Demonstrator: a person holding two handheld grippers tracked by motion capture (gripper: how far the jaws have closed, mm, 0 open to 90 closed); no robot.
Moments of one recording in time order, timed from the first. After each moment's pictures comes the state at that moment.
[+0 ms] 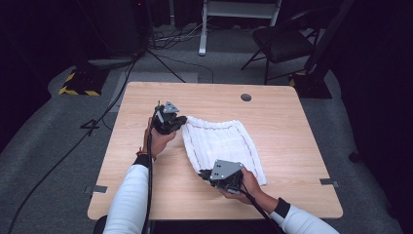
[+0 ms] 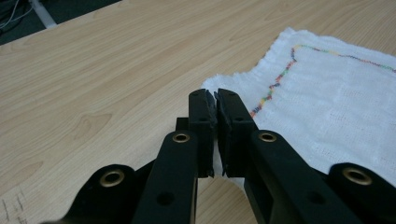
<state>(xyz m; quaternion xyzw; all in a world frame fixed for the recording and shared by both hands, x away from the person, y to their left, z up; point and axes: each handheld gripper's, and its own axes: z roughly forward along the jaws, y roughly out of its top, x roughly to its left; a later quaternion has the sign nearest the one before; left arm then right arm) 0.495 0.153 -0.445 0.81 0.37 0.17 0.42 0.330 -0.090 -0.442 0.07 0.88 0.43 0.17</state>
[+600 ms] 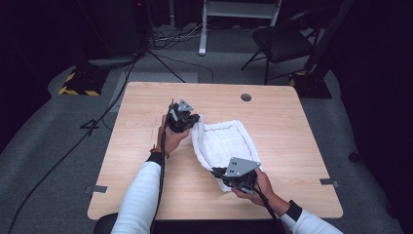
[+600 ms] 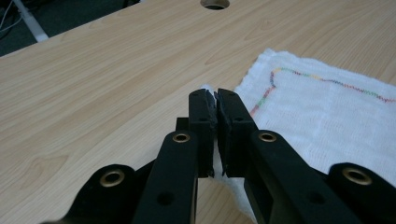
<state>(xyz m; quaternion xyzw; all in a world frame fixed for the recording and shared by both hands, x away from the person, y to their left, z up) 0.505 0.105 -0.444 0.81 0.36 0.17 0.43 0.328 -0.127 -0.434 0.11 0.88 0.44 0.17</state>
